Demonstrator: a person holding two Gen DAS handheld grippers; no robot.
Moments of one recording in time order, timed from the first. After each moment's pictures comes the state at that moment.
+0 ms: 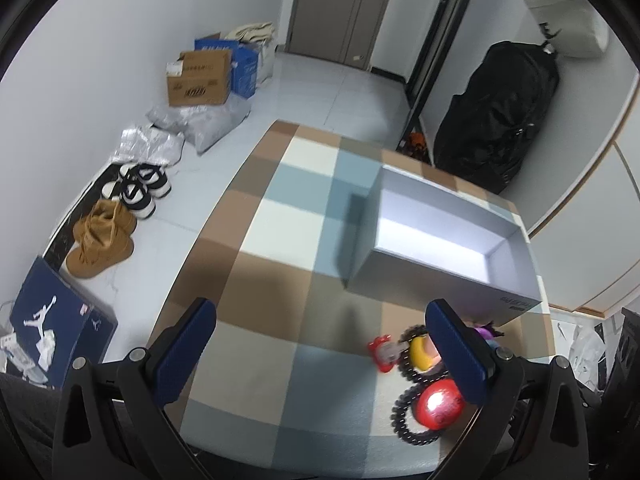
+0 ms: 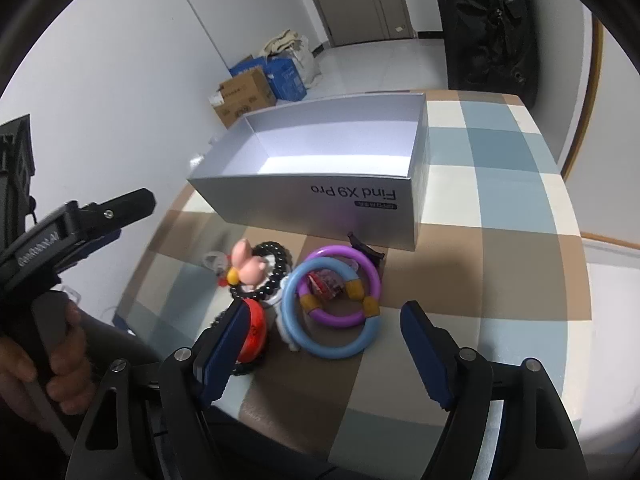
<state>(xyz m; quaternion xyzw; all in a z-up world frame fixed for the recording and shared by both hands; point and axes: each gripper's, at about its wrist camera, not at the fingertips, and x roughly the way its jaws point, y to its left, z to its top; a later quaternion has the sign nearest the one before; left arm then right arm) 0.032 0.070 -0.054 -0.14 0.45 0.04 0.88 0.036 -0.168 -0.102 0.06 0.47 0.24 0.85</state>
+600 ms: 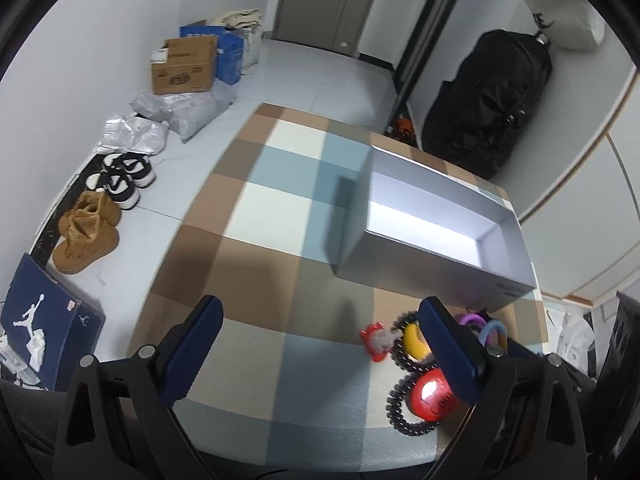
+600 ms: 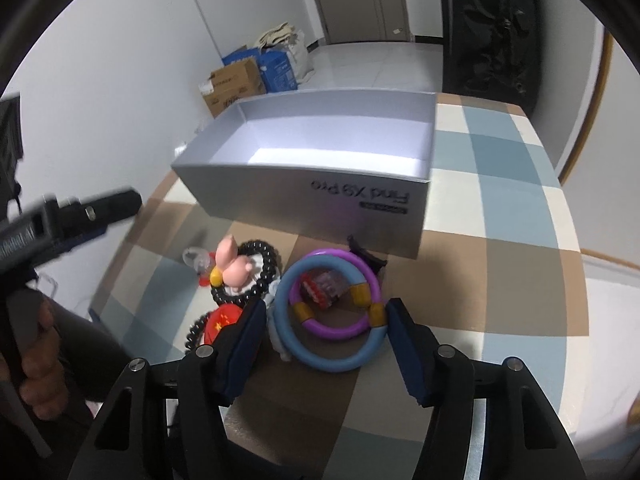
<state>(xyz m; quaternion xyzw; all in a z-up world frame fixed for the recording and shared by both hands) 0.036 0.065 -0.060 -0.14 0.46 -0.01 0.88 0.043 -0.156 -0.107 0.03 0.47 0.21 0.86</state>
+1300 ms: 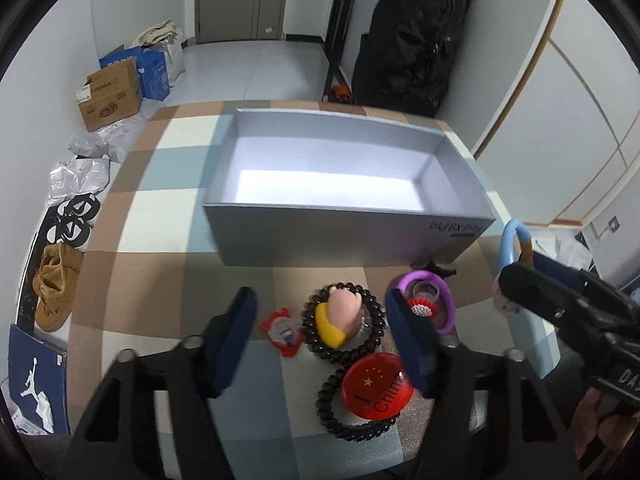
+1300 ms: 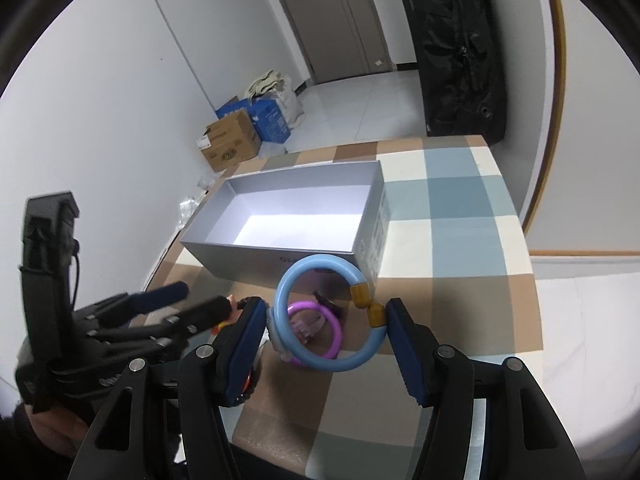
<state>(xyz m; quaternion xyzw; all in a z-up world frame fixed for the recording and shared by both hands) 0.038 0.004 -0.068 -0.05 0.48 -0.10 0.87 0.042 -0.197 -0.073 0.09 0.42 0.20 0.88</state>
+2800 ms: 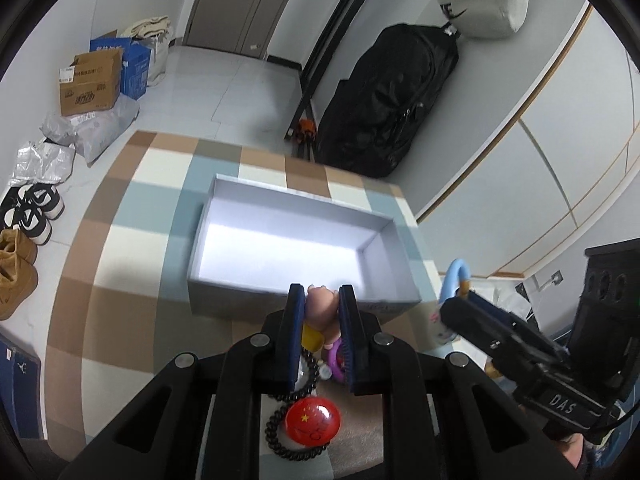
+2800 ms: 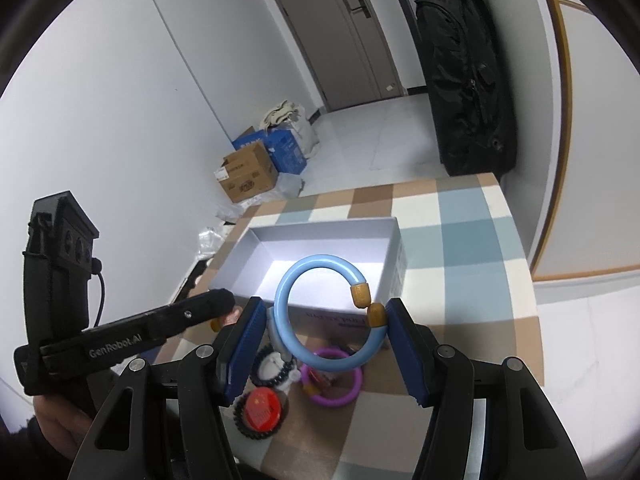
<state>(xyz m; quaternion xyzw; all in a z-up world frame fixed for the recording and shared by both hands) 0.055 0.023 -0.022 -0.16 0.43 -0.16 0.87 0.049 -0.200 -0.044 0.12 0.37 0.23 0.89</state>
